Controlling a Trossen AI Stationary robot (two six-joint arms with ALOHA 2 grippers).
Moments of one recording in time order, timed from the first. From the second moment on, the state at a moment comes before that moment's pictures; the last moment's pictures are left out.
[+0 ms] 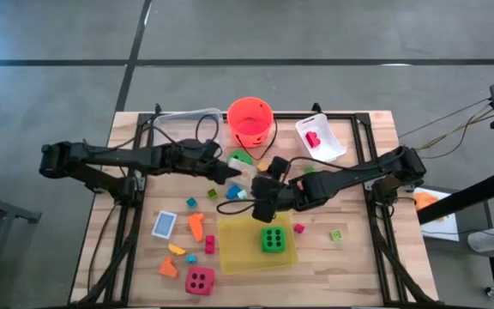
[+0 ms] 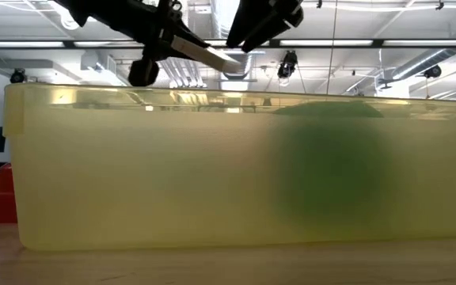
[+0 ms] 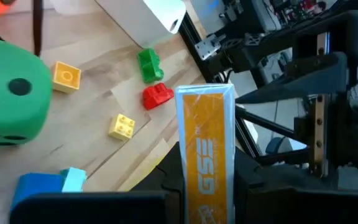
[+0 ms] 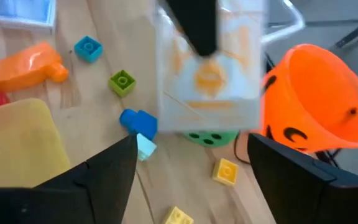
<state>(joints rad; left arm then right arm) 0.10 1.24 0.84 -0.06 0.04 -0.99 0.25 1.75 1.55 -0.74 0.65 0.36</state>
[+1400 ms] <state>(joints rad) 0.61 1.34 1.07 -0.79 -0.09 -0.48 0.43 1.57 1.50 -1.34 0.81 1.08</state>
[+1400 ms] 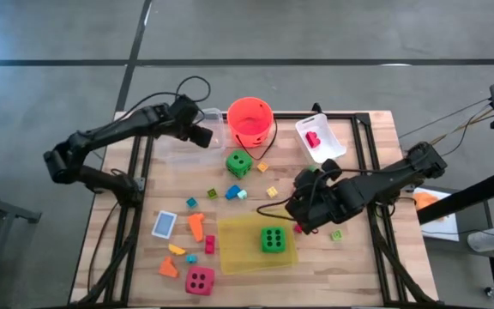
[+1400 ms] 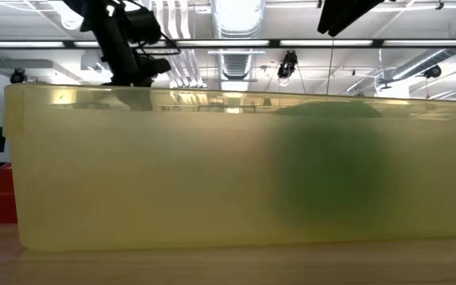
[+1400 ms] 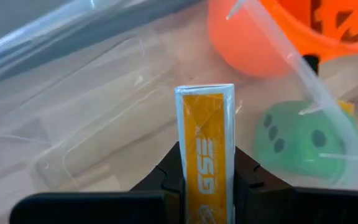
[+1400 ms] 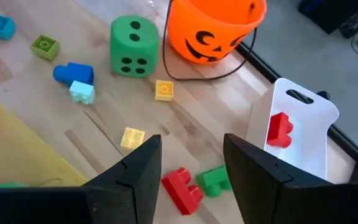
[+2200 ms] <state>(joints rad) 0.66 1.45 1.08 -0.97 -0.18 -0.44 0.33 1.14 0.84 -0.25 0.27 0.62</state>
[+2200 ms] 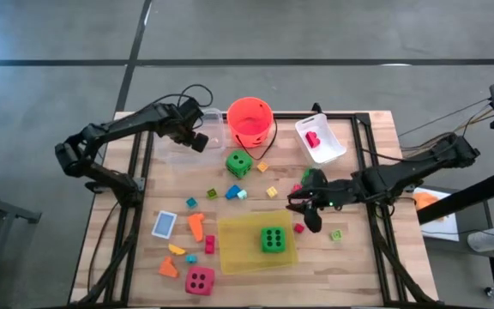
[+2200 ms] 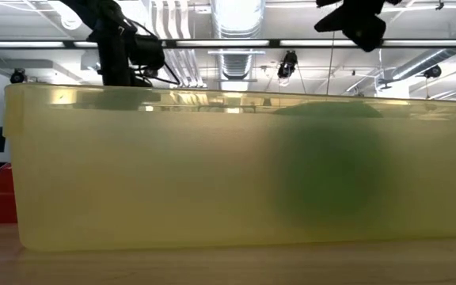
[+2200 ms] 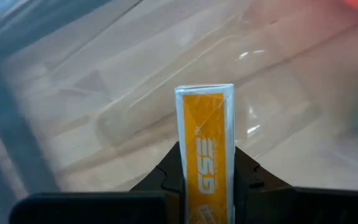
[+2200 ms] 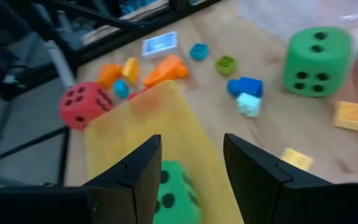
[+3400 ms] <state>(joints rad) 0.77 1.54 1.09 -1.00 0.00 -0.51 0.31 1.16 0.78 -0.14 0.23 0.53</state>
